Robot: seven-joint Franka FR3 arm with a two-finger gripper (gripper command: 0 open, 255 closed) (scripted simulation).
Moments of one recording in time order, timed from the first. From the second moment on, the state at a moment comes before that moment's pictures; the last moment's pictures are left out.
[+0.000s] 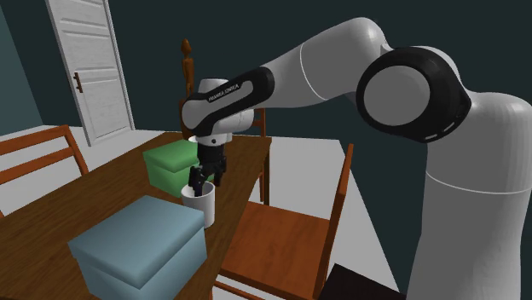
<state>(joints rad) 0.06 0.14 -0.15 -1.88 0.17 2.08 -0.33</state>
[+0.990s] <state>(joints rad) 0.06 0.14 -0.15 -1.88 0.17 2.08 -0.33</state>
